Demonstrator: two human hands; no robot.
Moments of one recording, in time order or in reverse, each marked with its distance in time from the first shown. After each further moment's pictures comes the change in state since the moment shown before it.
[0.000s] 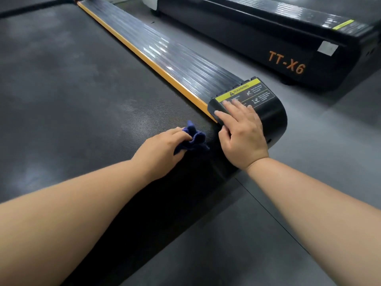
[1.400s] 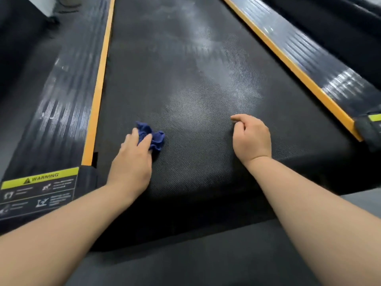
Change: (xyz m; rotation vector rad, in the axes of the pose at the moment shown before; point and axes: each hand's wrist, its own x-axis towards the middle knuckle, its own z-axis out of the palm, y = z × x) left_hand -0.263 -0.139 -0.070 0.080 0.157 -0.923; right_hand 0.019 -0.245 0.102 0.417 -0.230 0.186
